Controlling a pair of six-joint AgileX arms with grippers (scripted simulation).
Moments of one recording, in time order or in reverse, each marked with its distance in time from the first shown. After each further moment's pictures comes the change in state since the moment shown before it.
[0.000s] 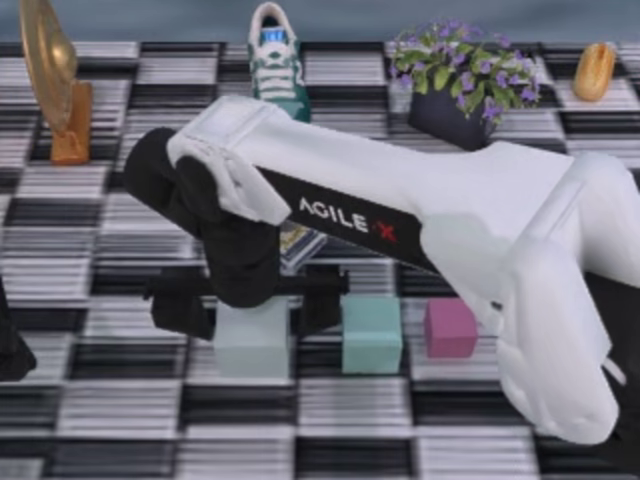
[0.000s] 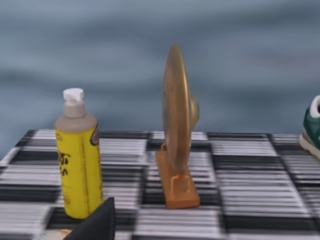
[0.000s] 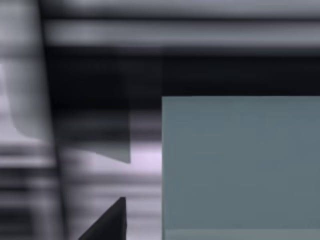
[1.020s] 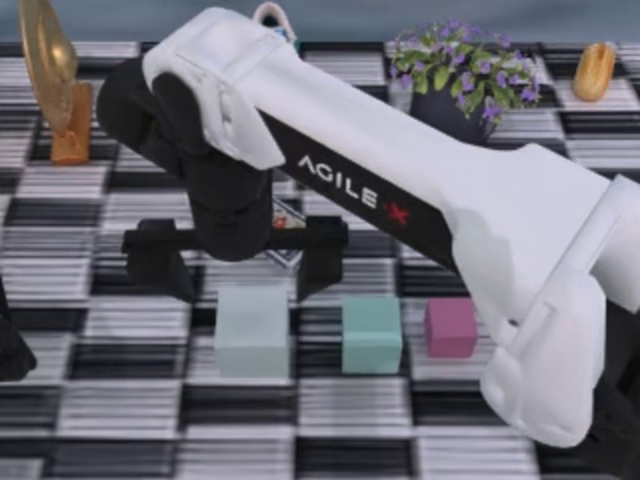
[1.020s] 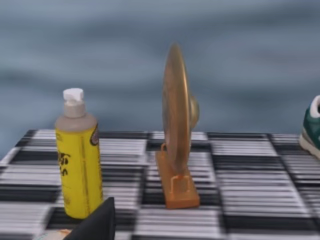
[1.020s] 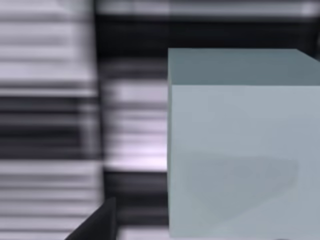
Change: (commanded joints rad) left arm 0.000 0.000 0.000 0.000 0.000 0.000; right arm 0.007 0.067 0.396 -0.328 0.001 0.001
